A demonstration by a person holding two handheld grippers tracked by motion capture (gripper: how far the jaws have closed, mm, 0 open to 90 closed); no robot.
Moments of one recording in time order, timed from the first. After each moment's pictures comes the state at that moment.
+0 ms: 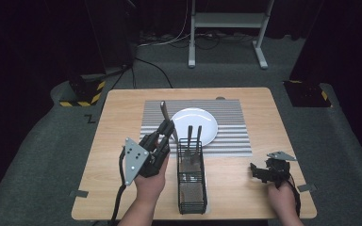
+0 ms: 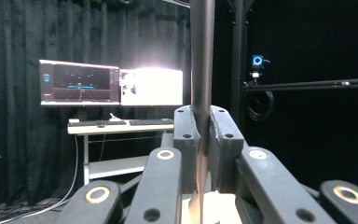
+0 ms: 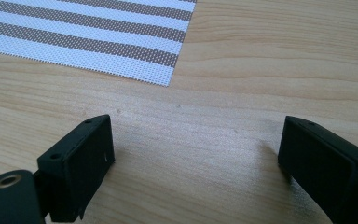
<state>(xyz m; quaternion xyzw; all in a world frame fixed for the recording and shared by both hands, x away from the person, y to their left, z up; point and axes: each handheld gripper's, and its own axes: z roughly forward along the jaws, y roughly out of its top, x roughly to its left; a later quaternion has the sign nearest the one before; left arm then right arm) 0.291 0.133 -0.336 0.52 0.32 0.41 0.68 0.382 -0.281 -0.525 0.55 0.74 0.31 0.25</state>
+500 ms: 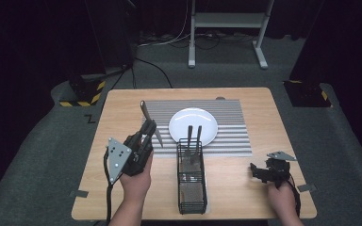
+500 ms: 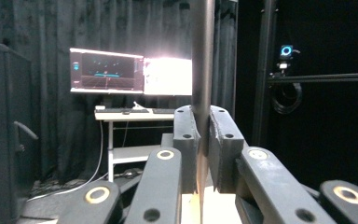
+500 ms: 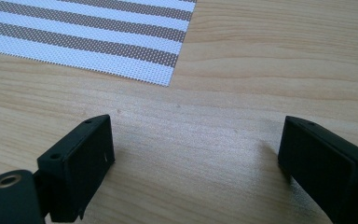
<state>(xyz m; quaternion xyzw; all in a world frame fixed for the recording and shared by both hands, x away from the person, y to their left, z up) 0.298 0.166 -0.356 0.52 0.36 0.42 0.65 0.382 -0.281 -0.525 0.55 0.74 0.31 0.25</state>
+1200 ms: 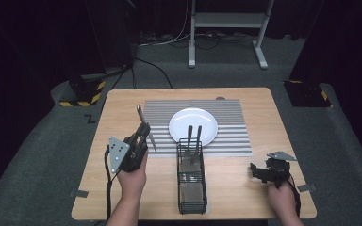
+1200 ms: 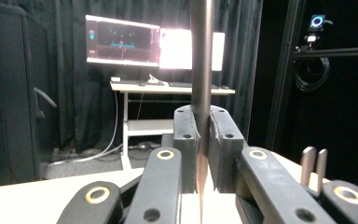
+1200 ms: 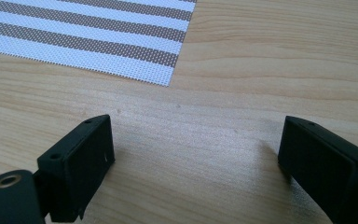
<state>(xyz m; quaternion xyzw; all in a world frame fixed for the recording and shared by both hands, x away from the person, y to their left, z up) 0.328 0.185 -0.401 0.54 0.42 0.40 0.62 0.382 -0.281 -0.525 0.55 0.74 0.31 0.25</state>
